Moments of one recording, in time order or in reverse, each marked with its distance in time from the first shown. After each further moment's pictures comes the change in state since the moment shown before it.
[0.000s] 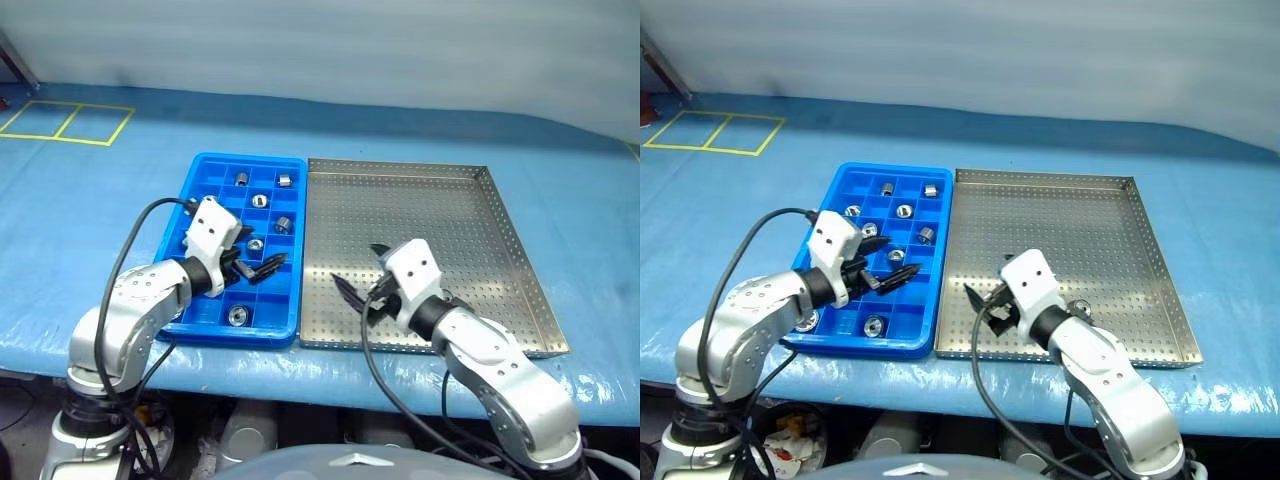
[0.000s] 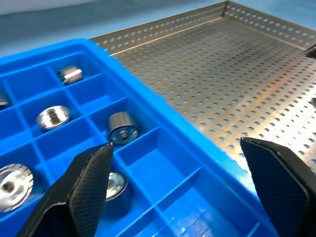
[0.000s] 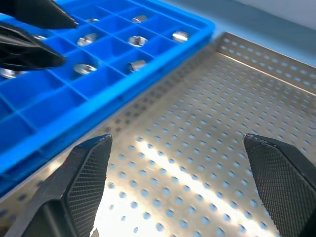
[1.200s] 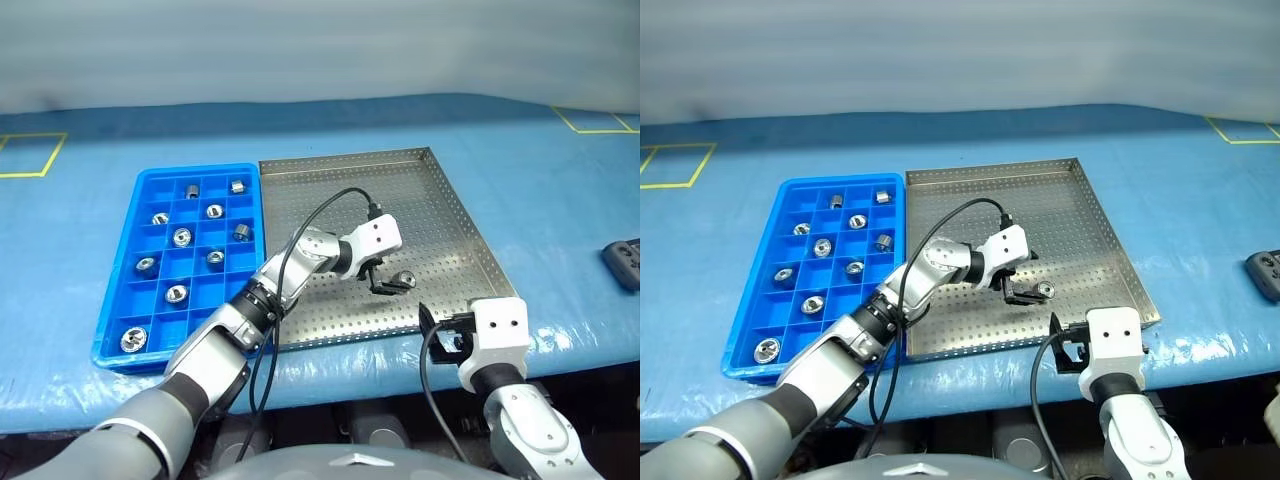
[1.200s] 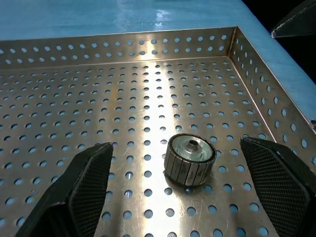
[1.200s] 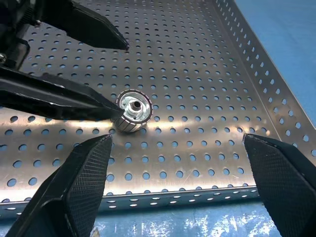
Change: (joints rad) left arm -0.567 -0.484 -0.539 1.114 0.356 -0.690 -0.272; right arm 0.490 0.159 -0.119 -0.145 -0.114 -0.122 -0.261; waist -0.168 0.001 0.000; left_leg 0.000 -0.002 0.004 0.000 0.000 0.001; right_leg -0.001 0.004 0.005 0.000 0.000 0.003
